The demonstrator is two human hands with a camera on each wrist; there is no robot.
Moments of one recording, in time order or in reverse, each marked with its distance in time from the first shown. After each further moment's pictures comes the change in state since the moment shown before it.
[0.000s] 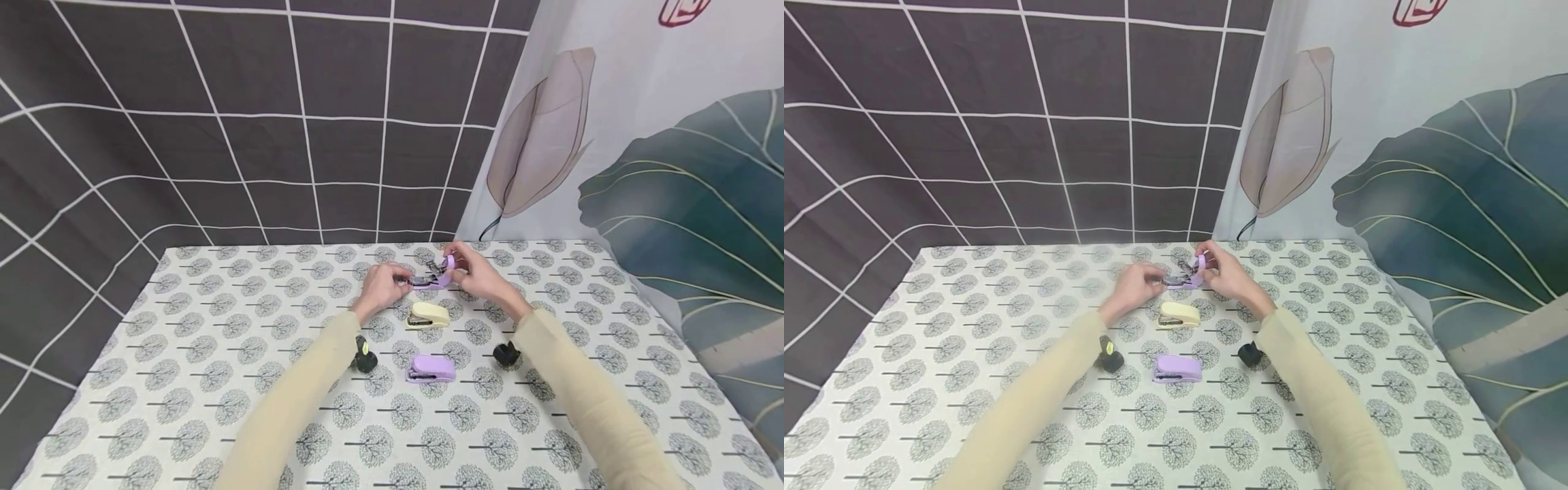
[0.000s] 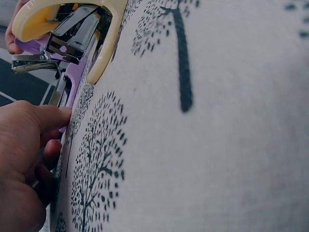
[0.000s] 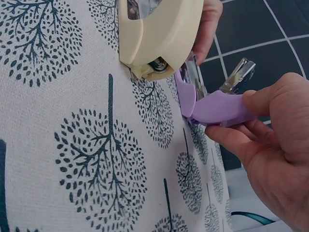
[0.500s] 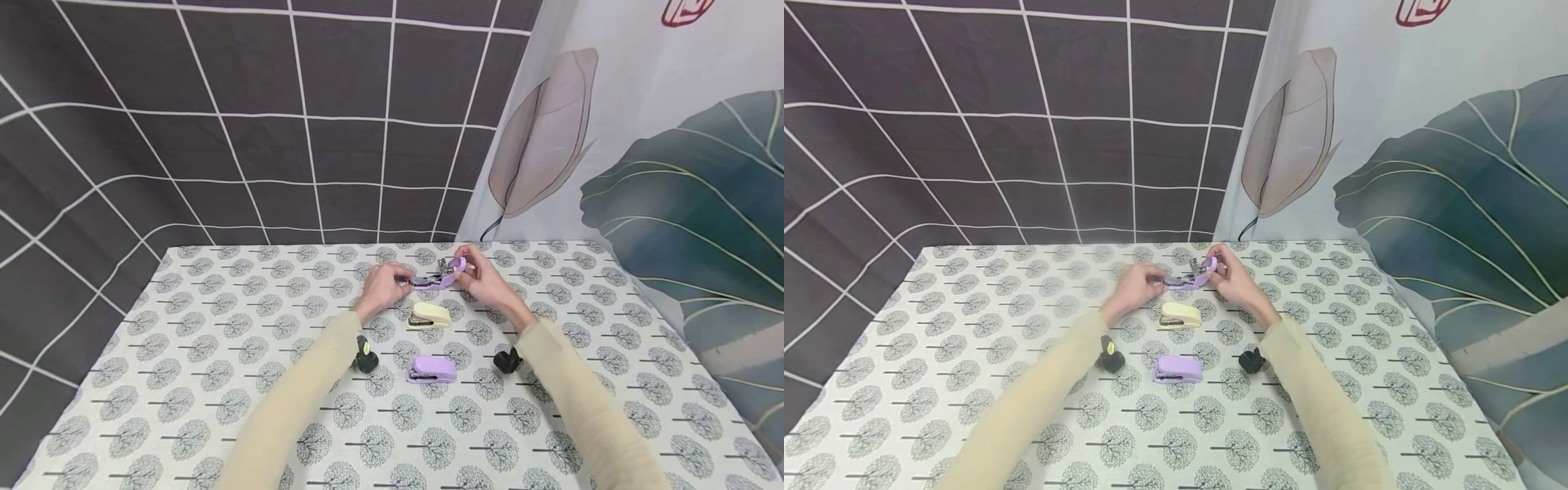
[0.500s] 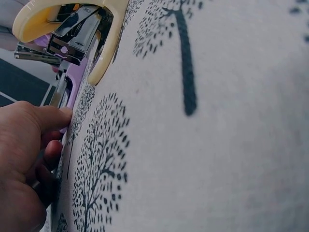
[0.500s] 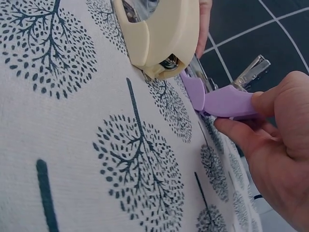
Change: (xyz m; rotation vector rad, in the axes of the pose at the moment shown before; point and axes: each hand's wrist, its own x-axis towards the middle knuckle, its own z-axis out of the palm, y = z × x) left_hand 0.000 0.002 0.000 0.010 -0.005 -0.014; right_hand -0.011 0.017 0.000 0.260 0.039 0.056
